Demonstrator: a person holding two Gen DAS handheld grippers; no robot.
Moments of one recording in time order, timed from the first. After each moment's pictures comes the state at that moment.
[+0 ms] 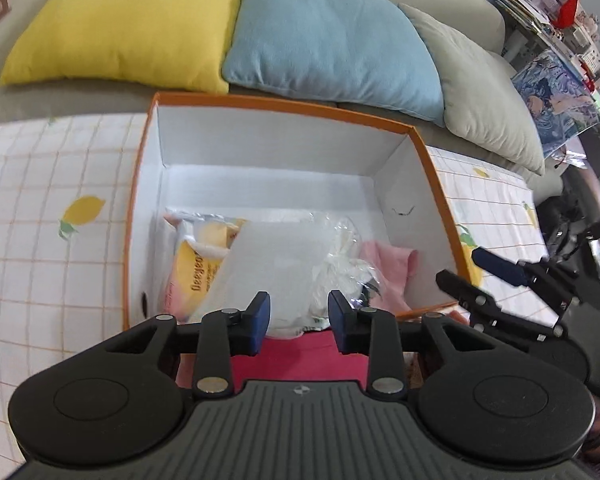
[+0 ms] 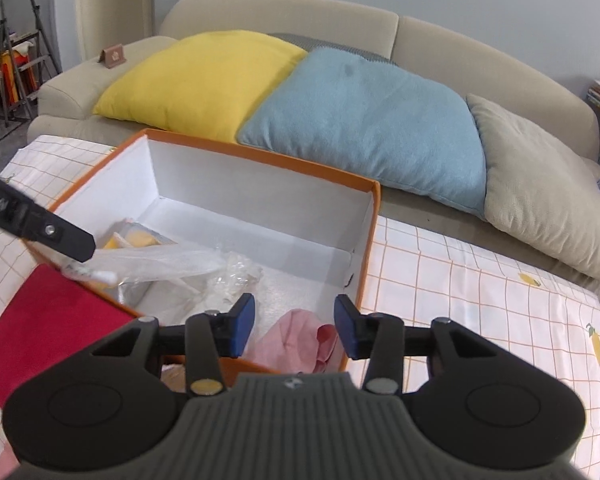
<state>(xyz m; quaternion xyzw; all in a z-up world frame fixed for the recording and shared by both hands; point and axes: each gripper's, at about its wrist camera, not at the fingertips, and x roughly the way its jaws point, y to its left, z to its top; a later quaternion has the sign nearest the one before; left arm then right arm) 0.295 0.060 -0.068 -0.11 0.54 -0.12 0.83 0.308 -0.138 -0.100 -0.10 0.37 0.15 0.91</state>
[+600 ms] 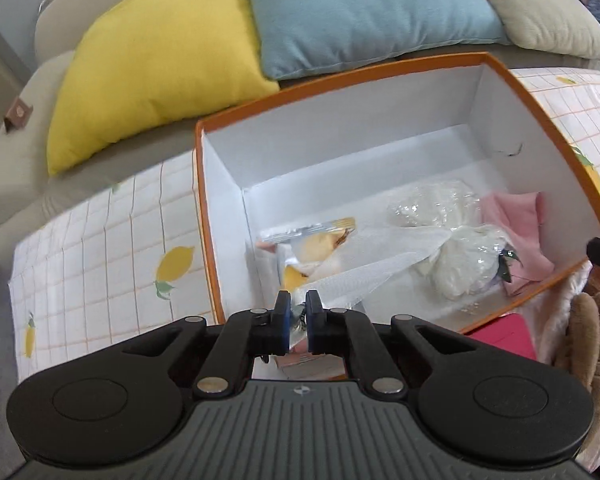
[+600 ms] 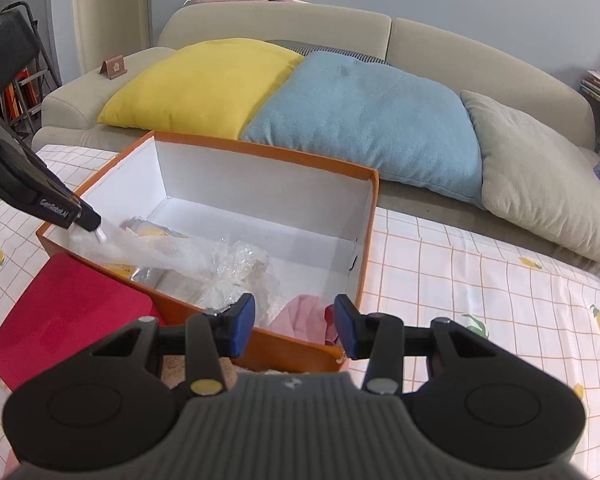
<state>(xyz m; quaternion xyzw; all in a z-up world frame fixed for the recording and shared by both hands) 0.319 0.047 -0.101 0.13 0.55 -0.04 0.83 0.298 -0.147 -0.107 -0.07 0.37 0.14 0.91</state>
